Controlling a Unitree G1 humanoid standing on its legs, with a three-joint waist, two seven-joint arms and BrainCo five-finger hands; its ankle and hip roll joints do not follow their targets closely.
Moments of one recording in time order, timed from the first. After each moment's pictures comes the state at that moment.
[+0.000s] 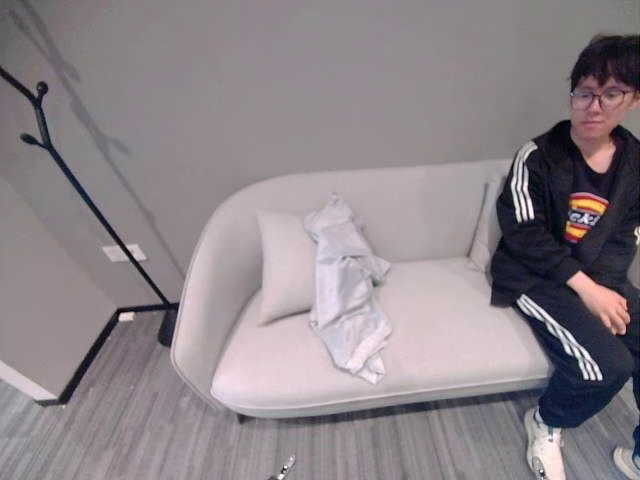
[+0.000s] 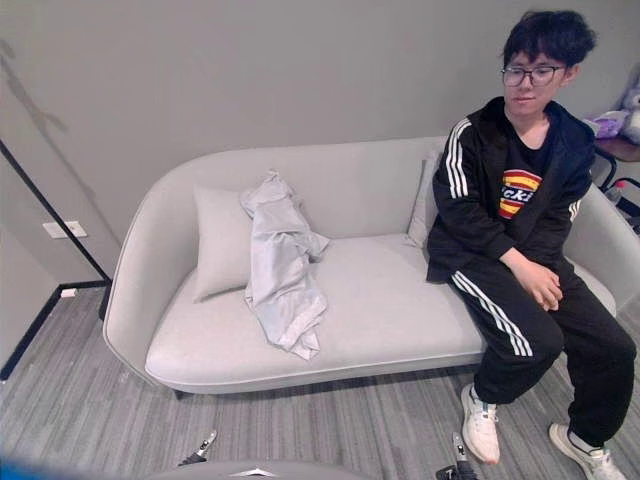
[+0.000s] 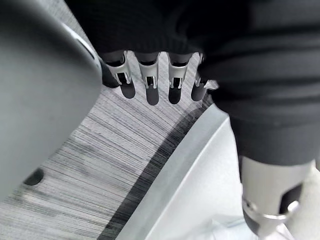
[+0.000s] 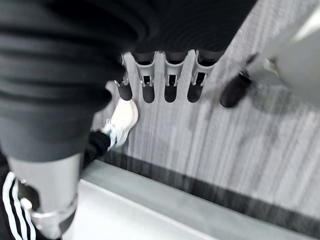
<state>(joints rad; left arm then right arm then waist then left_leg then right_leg) 0.07 0.07 -0.02 1.33 -0.74 -0.17 -0.03 0.03 -0.24 -0.18 1.39 1.10 -0.08 -0.01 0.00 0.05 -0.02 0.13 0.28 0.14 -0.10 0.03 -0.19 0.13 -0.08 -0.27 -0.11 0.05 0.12</state>
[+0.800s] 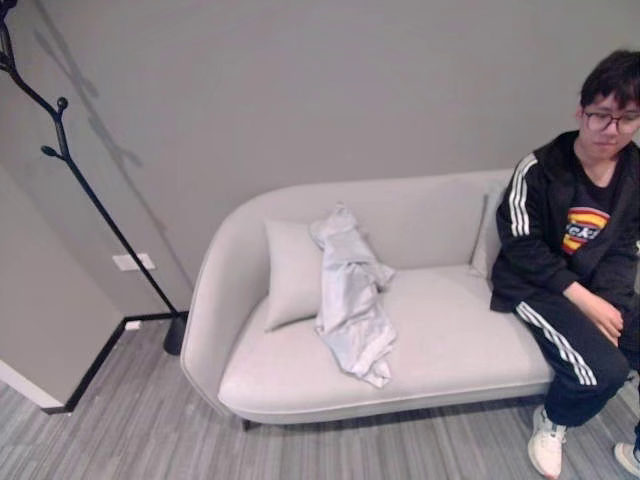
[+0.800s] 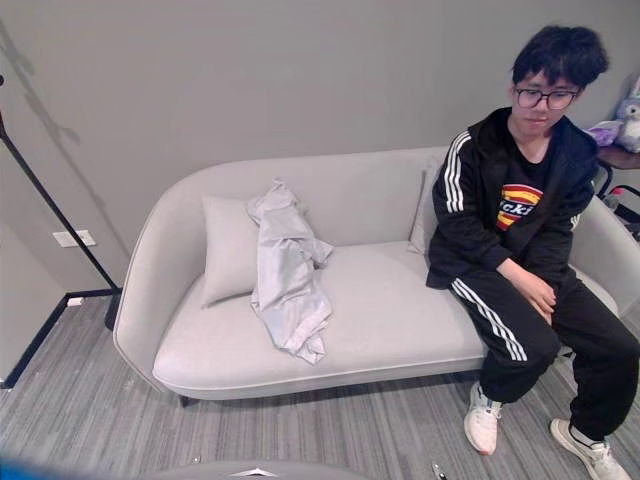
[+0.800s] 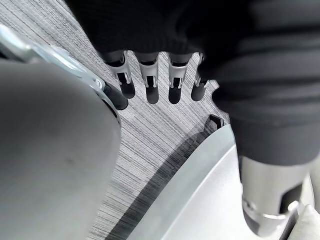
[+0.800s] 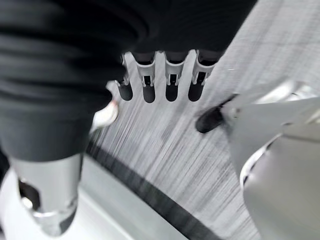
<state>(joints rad) 0.11 0.09 0.06 1.37 -0.75 -0.16 -0.04 0.10 -0.22 0.02 1.28 0.78 -0.08 -0.02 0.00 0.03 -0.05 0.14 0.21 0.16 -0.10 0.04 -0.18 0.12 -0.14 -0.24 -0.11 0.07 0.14</state>
